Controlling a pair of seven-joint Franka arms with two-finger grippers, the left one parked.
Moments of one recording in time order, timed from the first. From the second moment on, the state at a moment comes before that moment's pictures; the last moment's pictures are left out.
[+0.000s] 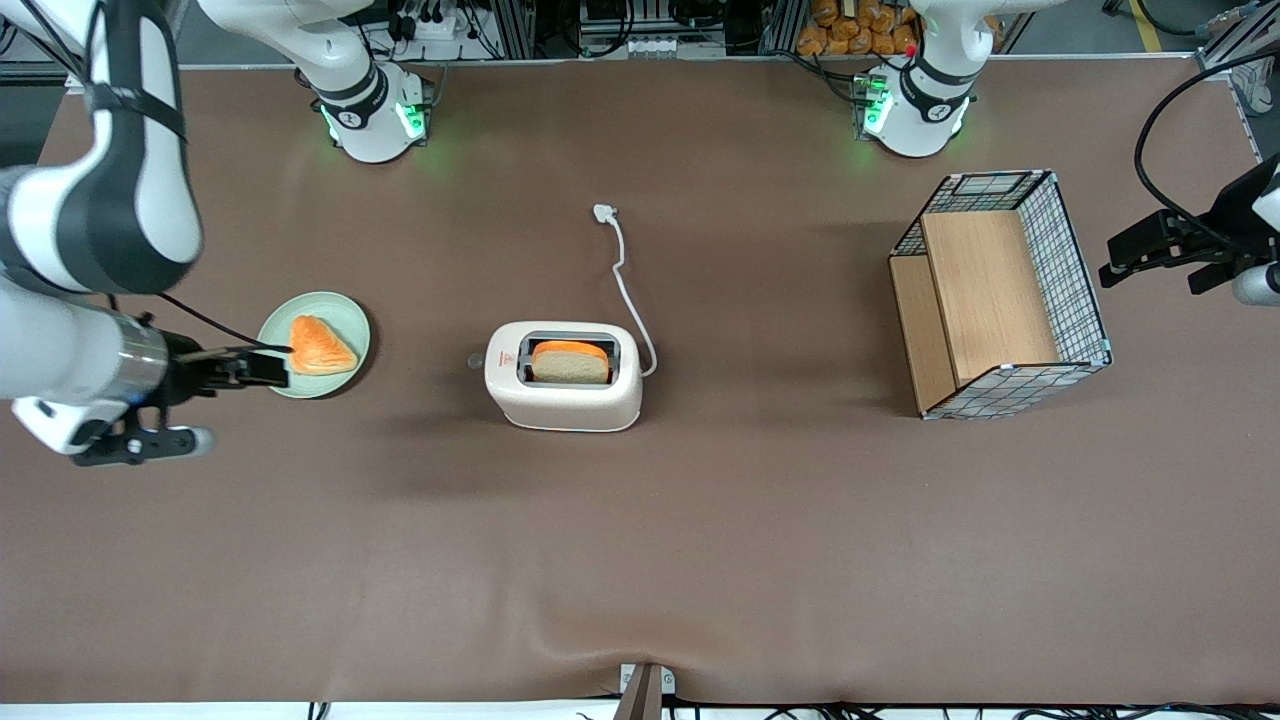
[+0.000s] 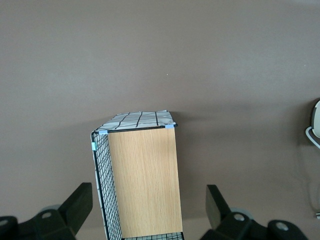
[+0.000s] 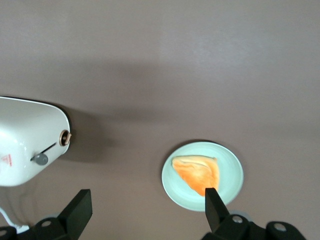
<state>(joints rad) 0.24 0.40 -0.25 -1.30 0.15 1.51 -0.10</state>
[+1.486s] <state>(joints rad) 0.03 -0.09 -0.08 -1.60 0.02 1.48 -0.11</state>
